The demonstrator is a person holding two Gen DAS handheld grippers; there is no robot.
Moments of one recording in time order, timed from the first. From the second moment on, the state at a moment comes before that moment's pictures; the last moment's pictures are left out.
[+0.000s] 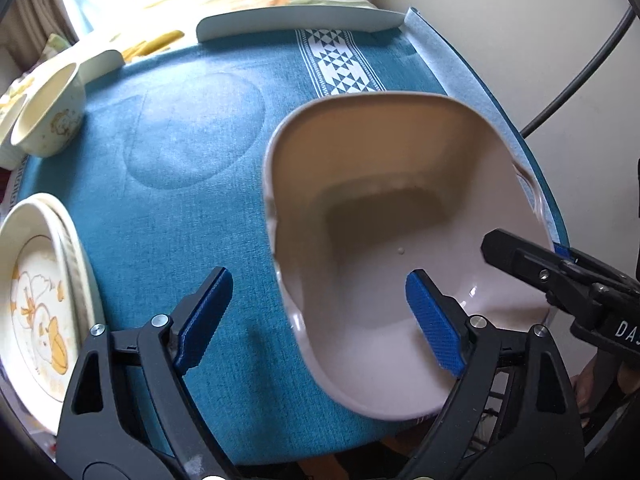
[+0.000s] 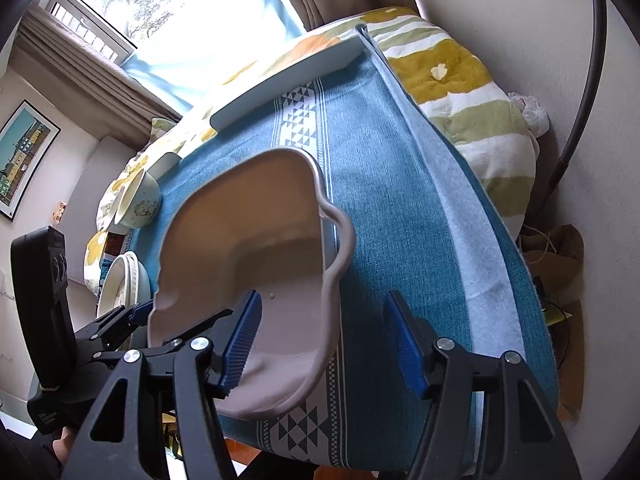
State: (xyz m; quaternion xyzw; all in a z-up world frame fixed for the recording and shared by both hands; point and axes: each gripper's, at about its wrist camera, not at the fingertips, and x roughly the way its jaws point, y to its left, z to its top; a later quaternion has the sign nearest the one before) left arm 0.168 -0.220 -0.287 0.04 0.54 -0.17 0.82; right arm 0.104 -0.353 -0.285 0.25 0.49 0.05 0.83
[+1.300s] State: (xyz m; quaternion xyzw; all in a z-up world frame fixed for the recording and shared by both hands) left arm 0.310 0.096 -0.181 -0.11 0.50 -0.06 0.86; right arm 0.296 -0.111 -0.171 0.10 0.47 0.15 0.86
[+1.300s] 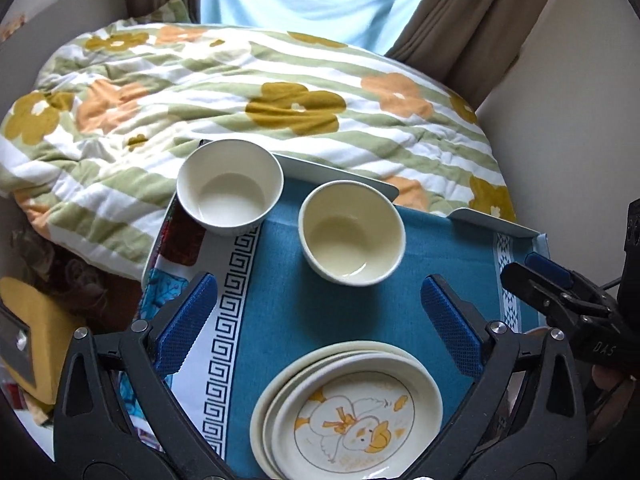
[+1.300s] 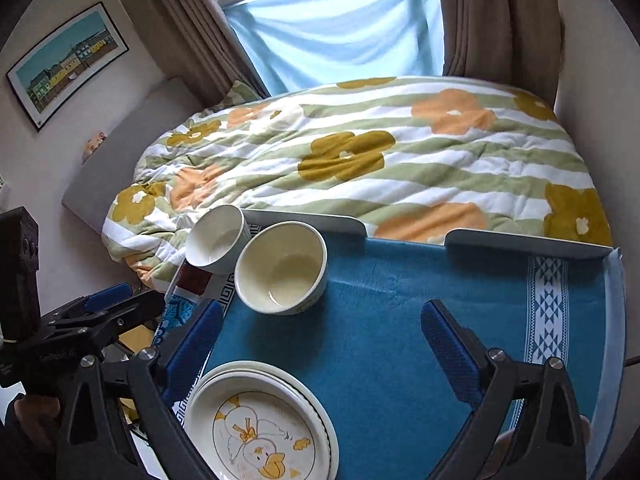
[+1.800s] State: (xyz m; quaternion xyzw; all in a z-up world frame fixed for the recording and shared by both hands) left arm 0.399 0.091 -0.284 -0.10 0.59 -0.11 0.79; right arm 0.370 -0.067 -0.261 0.14 0.56 0.10 0.81
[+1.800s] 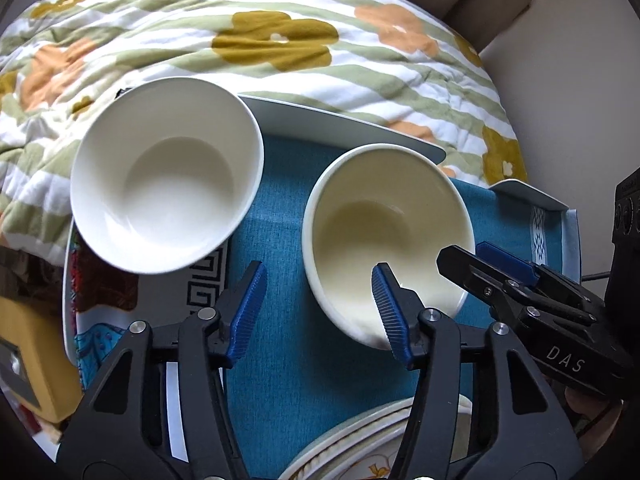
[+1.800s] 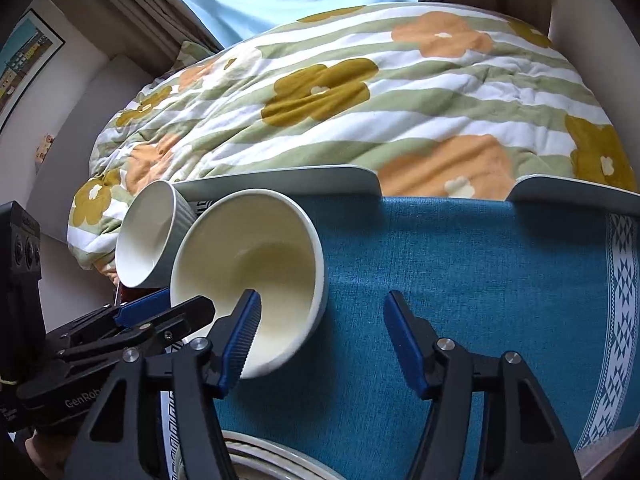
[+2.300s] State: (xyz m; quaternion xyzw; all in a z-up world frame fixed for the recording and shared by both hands) left arm 0.410 0.087 -0.293 -0.08 0.59 -0.12 0.79; right arm 0.378 -0.053 -0.272 0.15 0.57 0.12 0.80
